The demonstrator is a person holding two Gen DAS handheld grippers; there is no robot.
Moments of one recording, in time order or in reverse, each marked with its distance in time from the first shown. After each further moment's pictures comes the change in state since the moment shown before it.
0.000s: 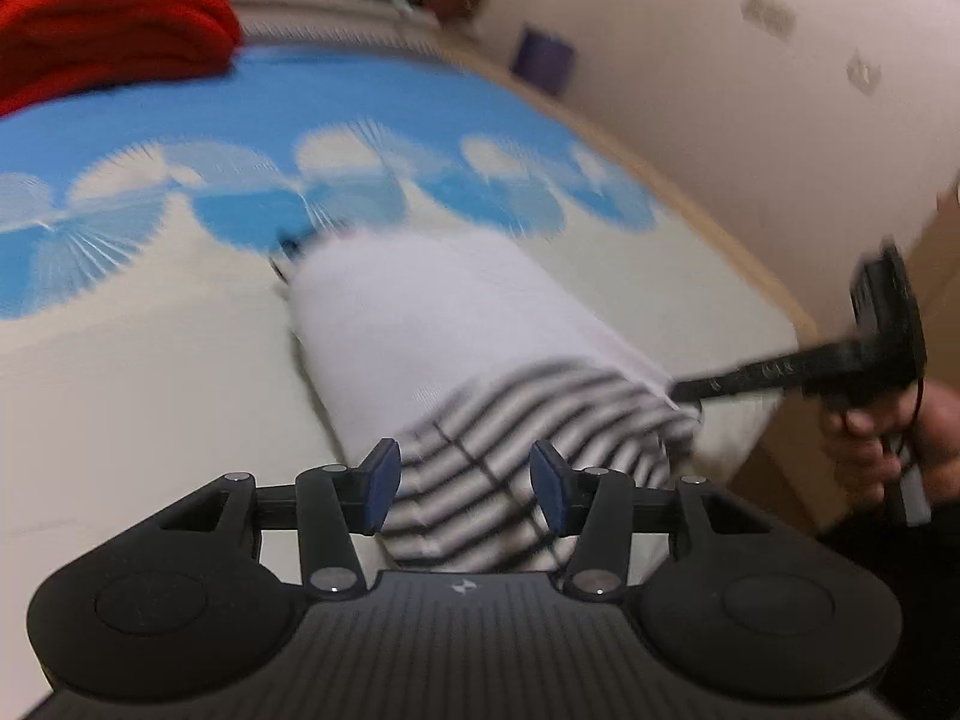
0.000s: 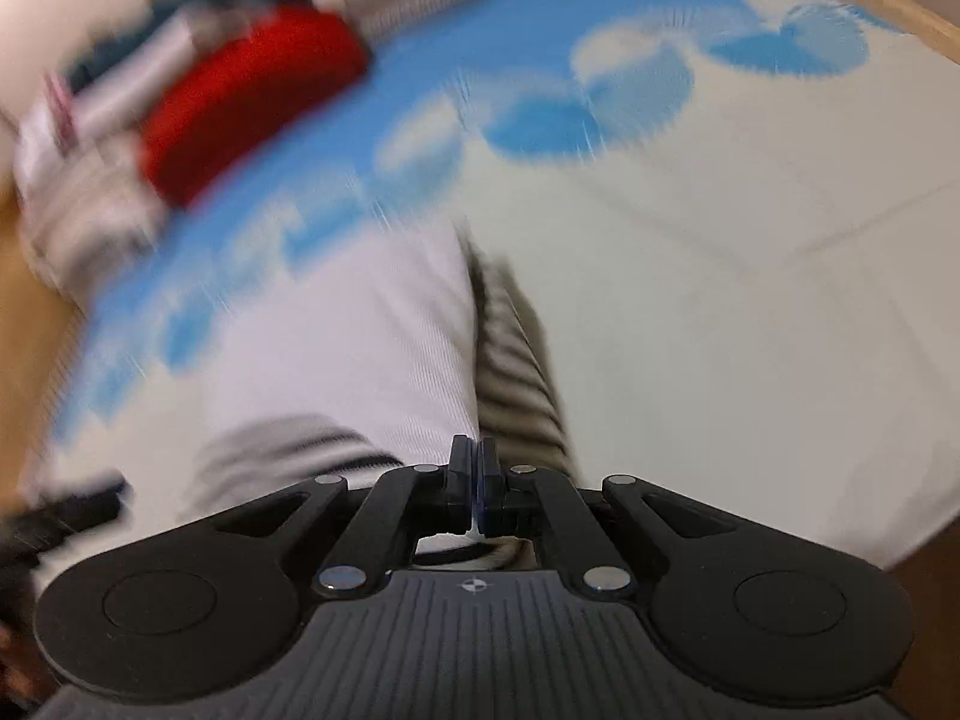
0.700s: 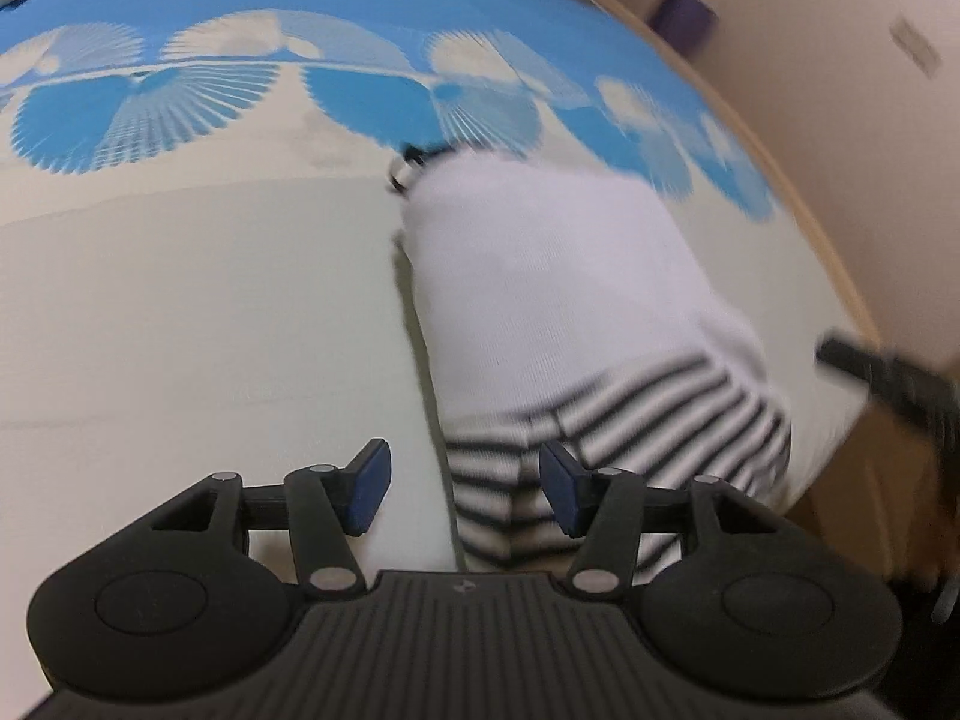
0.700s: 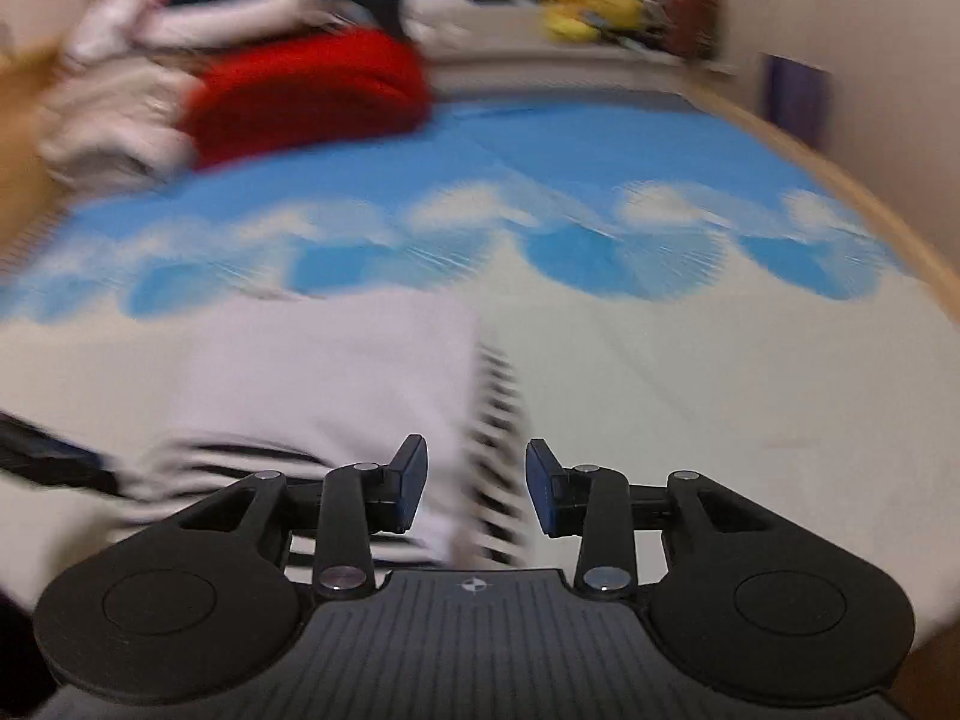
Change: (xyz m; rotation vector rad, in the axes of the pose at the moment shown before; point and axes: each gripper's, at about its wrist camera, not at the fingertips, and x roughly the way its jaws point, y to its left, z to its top) left arm 0.022 0.054 0.005 -0.286 0.120 0.111; right arm -0.031 0.058 -0.014 -0.353 -0.262 0.008
